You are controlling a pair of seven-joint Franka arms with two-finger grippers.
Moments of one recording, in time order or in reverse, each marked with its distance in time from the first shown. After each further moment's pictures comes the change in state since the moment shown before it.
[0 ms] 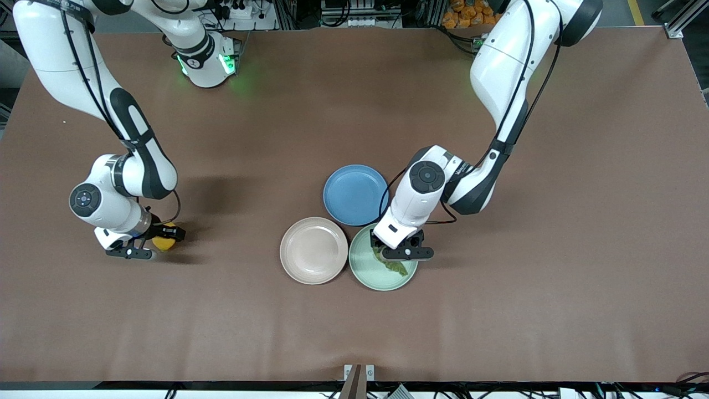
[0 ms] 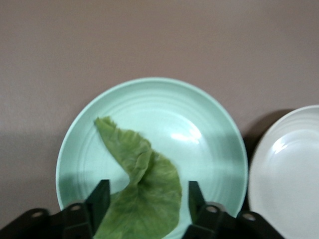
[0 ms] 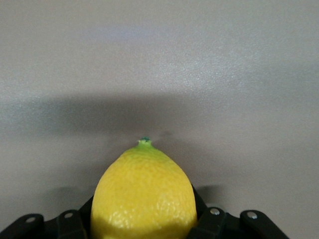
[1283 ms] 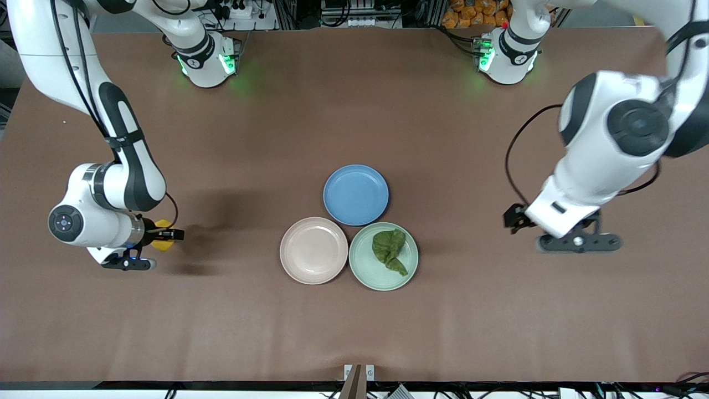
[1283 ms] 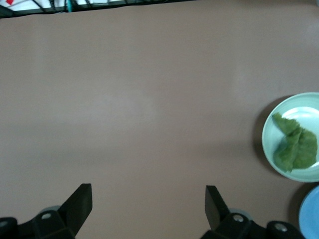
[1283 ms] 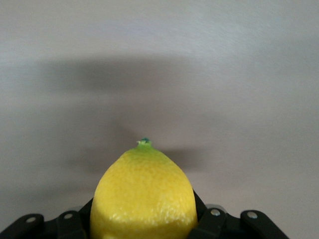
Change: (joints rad) left arm 0.270 -0.454 0.066 0.023 0.035 -0.670 0.425; right arm 0.027 -0.002 0.020 0.245 0.001 -0.418 0.000
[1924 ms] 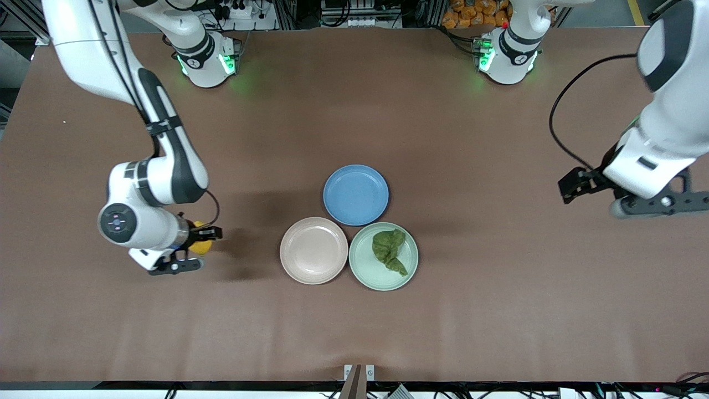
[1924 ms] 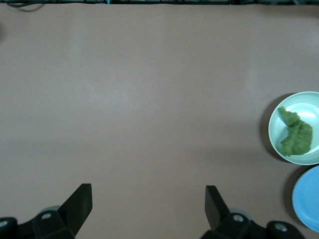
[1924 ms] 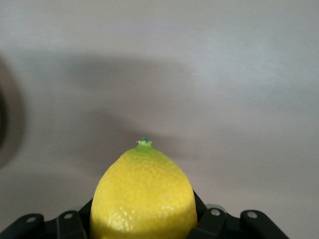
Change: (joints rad) left arm 0.099 -0.157 -0.003 -0.006 -0.045 -0.145 0.036; right arm 0.189 0.000 0.008 0.098 0.004 -0.064 0.002
